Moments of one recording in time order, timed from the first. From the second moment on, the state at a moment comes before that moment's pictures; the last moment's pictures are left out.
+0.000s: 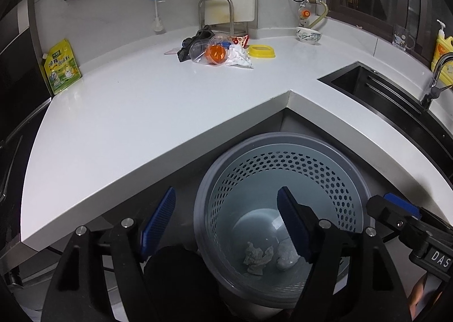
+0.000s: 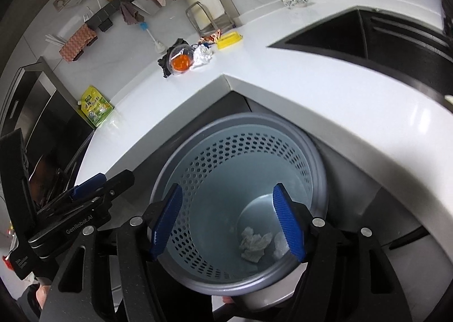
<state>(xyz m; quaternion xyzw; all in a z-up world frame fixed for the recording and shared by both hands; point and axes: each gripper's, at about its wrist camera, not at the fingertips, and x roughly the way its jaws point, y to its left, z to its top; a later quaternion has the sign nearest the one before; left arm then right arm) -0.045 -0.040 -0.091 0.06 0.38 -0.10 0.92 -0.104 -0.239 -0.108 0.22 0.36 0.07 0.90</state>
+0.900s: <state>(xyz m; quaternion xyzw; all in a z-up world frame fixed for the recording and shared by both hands) 0.003 -0.037 -0.043 0.03 0.36 -0.12 0.93 -0.070 -0.259 -0.072 0.23 0.30 0.06 0.92</state>
